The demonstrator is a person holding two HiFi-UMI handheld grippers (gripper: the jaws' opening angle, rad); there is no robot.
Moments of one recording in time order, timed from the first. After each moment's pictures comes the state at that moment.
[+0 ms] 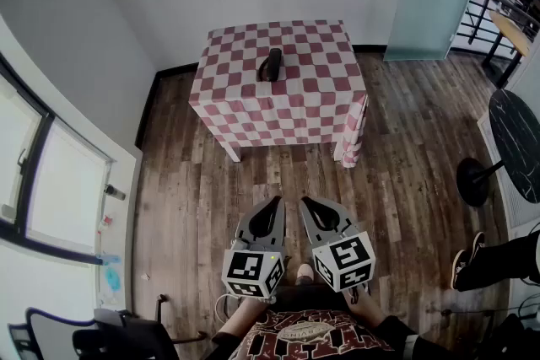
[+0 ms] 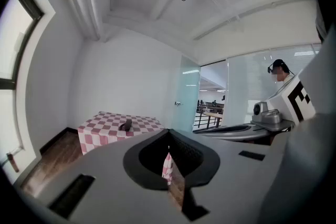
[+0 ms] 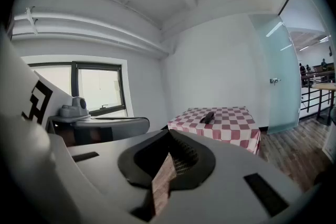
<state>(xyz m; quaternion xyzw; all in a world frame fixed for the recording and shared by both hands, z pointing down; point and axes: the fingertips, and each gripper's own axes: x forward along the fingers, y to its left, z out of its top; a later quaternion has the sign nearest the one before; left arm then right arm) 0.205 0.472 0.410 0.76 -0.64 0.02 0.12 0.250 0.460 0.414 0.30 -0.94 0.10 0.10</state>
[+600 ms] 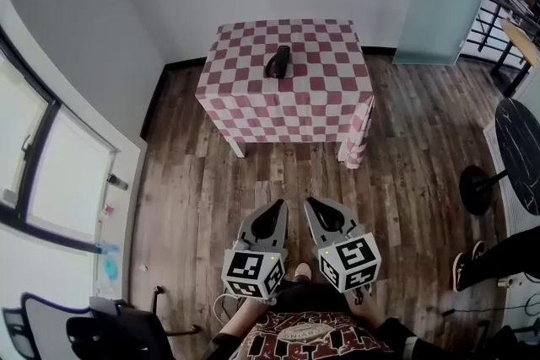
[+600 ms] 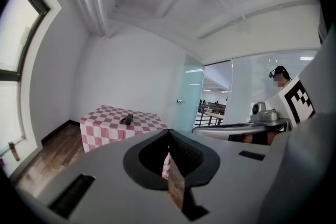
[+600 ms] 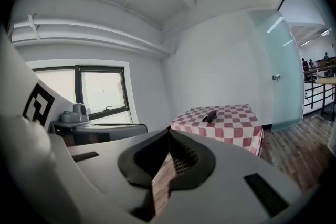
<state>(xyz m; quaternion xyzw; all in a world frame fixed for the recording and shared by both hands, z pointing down) 0.214 0.482 0.425 0.75 -0.64 0.01 0.15 0.262 0.462 0.419 0.29 -0.95 0.11 0.10</state>
